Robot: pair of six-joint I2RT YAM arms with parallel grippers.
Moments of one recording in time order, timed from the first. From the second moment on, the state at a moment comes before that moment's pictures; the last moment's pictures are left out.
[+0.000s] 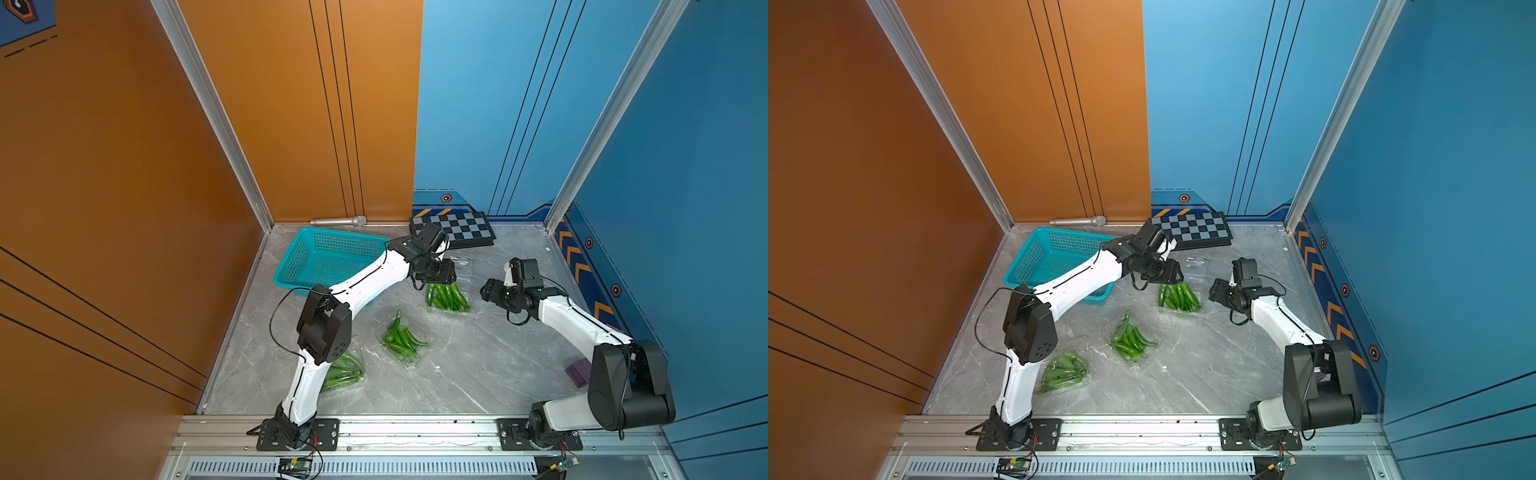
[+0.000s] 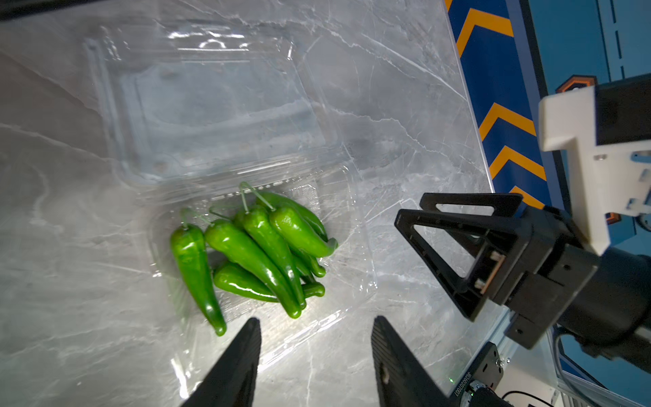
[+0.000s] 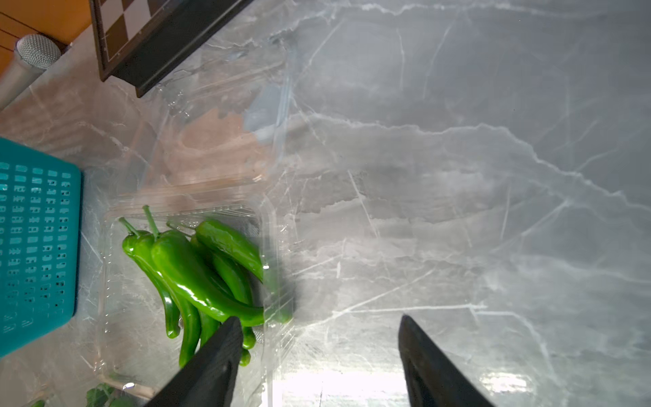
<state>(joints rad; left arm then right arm) -0.73 2.14 1.97 -0.76 0.27 -0.50 0.10 1.44 0.84 -0.33 -0.17 0.51</state>
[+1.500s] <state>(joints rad) -0.74 2.42 2.18 -0.76 0.31 -0.54 0.15 1.63 0.79 0.02 -0.33 0.78</state>
